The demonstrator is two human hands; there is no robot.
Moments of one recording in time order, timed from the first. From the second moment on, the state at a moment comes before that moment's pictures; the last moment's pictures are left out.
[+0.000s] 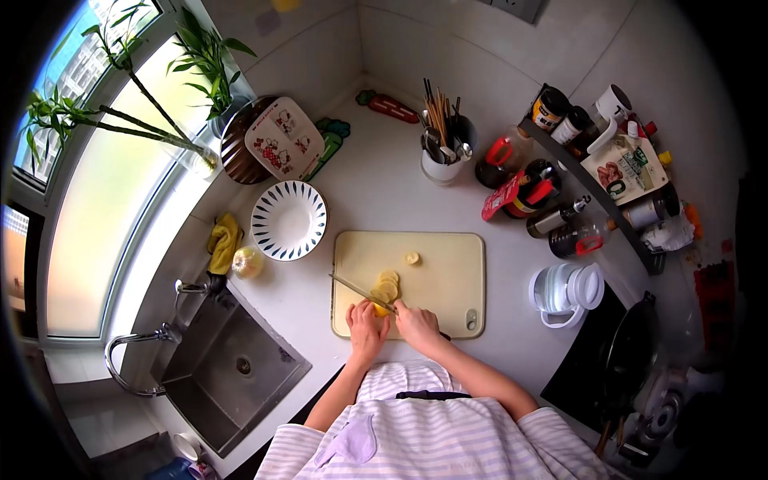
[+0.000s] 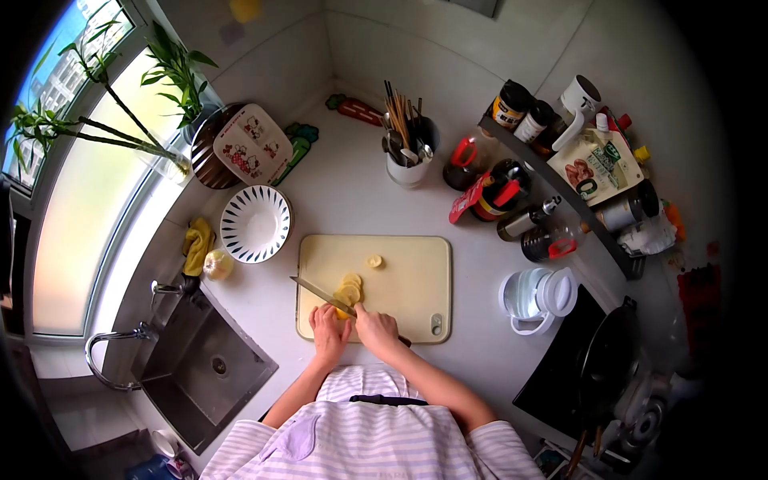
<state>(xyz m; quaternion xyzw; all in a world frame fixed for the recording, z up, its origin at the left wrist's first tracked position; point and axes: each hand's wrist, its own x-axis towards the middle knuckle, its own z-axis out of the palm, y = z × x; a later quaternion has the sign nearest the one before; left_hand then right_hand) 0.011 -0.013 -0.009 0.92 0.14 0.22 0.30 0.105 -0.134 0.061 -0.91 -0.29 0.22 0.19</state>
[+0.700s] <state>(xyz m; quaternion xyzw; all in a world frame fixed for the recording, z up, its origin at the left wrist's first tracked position) 0.008 -0.006 -0.018 0.93 0.13 0.19 0.30 0.094 -0.200 0.140 -0.89 -0.30 0.19 0.28</state>
